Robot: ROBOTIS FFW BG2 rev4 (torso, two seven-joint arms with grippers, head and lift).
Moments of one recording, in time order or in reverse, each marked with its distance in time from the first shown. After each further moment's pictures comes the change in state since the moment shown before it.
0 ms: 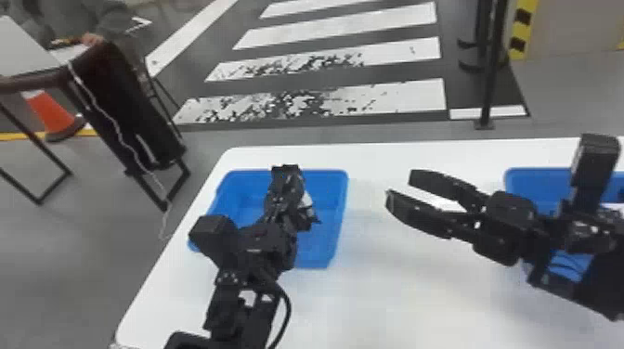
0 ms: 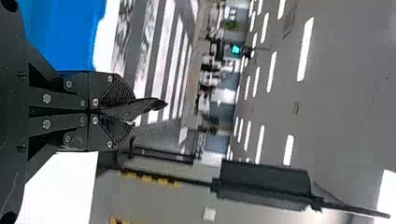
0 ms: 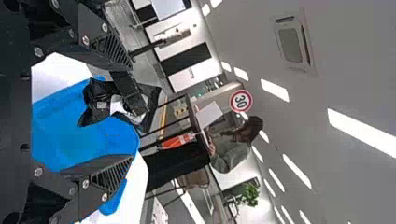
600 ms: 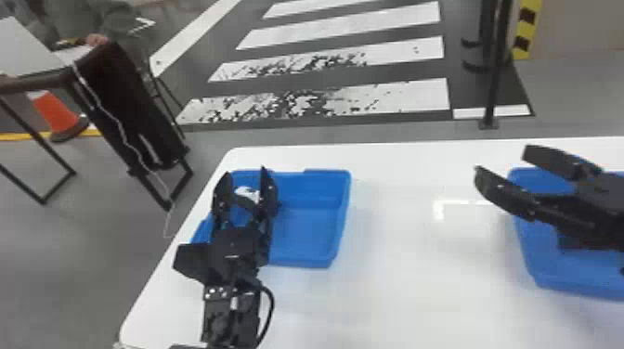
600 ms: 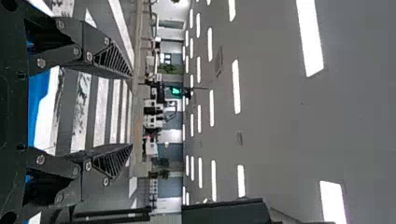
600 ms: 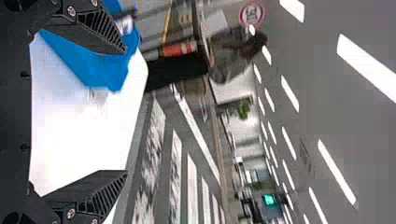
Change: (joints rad) left arm -0.058 -0.018 0.053 0.243 -0.100 -0.411 0.051; right arm 0.151 0.037 -0.269 -0.194 0.248 0.086 -0.203
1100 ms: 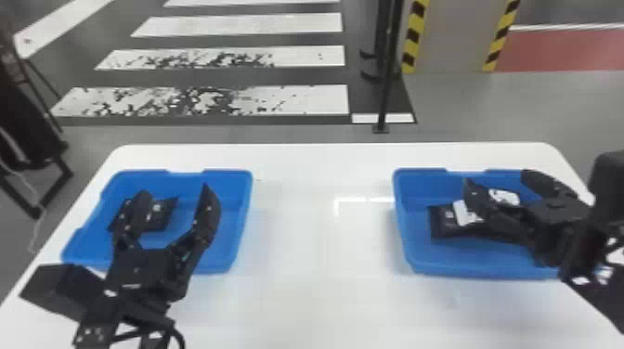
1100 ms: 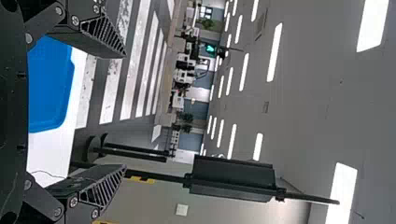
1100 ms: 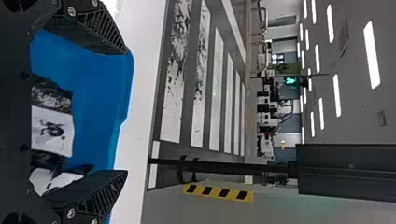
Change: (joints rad) left arm 0.182 0.015 -0.104 -0.305 0.130 0.222 -0.079; right arm 0.124 0.052 -0.232 -0.072 0.248 0.120 -0.200
